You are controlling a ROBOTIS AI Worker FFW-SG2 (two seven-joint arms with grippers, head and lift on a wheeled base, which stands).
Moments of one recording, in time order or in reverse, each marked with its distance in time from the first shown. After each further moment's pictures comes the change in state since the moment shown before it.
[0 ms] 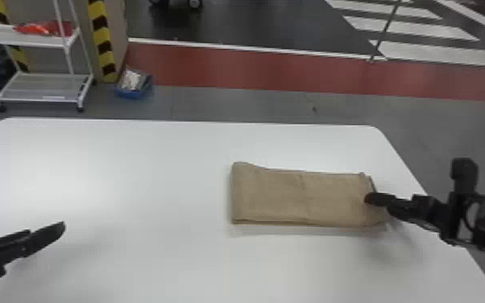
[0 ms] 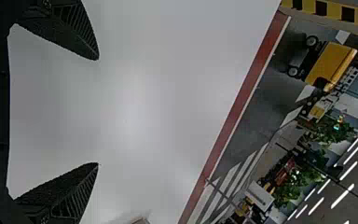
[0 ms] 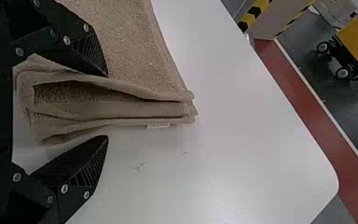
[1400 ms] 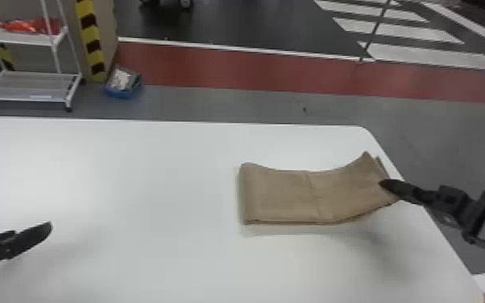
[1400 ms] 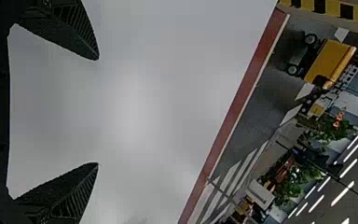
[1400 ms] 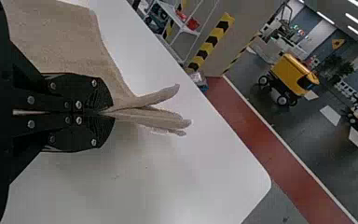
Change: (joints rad) left arm -0.004 0.003 -0.004 -0.001 -0.004 -0.003 -0.005; right arm 0.051 -0.018 -0.191 -0.158 -0.189 0.101 0.080
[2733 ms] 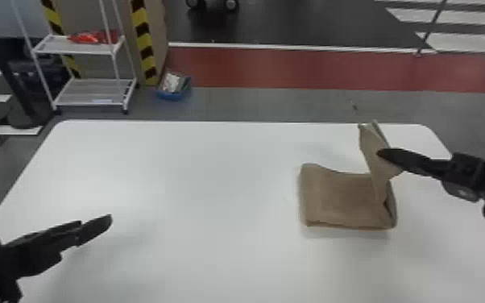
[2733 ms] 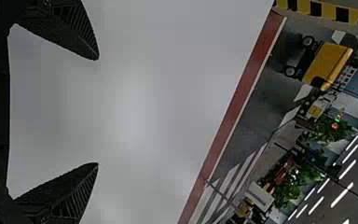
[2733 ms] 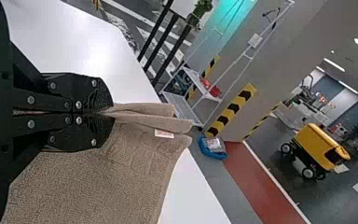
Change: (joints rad) left arm 0.001 0.003 0.012 -0.011 -0.012 0.006 -0.006; right arm -0.033 0.165 0.168 -0.260 -0.055 0.160 0.016
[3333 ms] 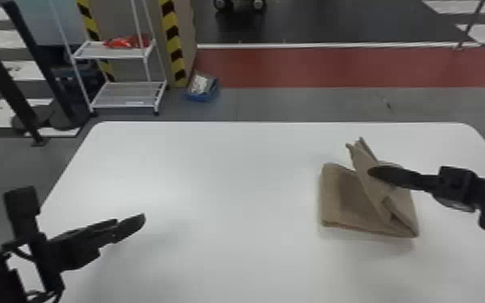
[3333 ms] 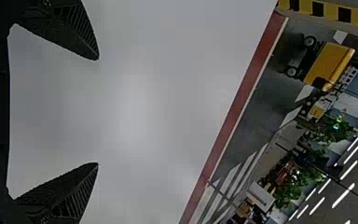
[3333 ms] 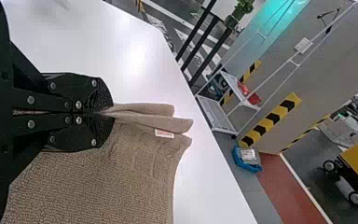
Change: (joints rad) left arm 0.005 -0.001 0.005 0.003 -0.002 -0.001 -0.012; right arm 0.045 0.057 0.172 -0.018 0.071 -0.033 -0.004
